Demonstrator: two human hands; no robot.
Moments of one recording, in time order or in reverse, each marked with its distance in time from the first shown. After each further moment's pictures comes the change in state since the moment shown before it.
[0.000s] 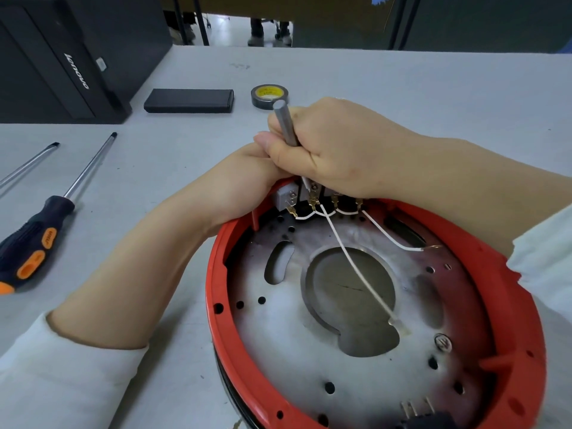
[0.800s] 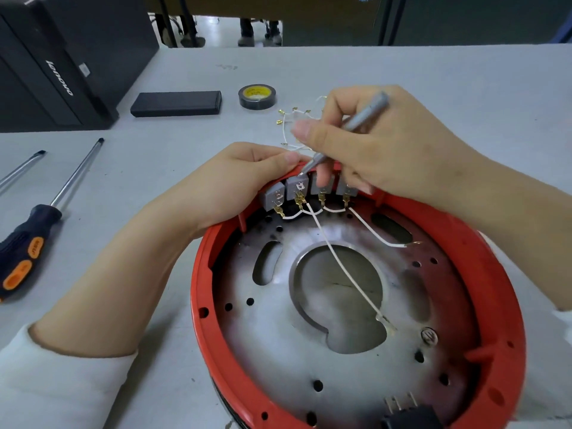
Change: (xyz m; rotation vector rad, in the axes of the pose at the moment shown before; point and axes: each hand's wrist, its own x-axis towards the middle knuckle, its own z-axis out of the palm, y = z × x) left_hand -0.004 0.003 0.004 -0.119 -0.043 -0.171; right_hand -0.041 -0.016 -0.044 0.513 0.019 0.212
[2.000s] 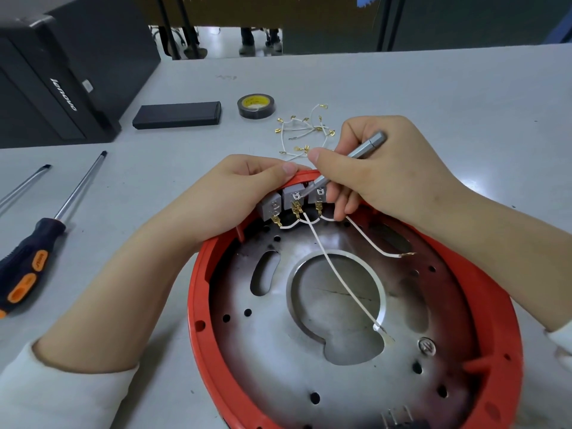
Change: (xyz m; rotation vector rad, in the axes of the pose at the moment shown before) left_hand -0.002 0.002 -0.001 0.101 0.043 -0.040; right_hand -0.009 0.013 0.007 0.150 0.148 0.225
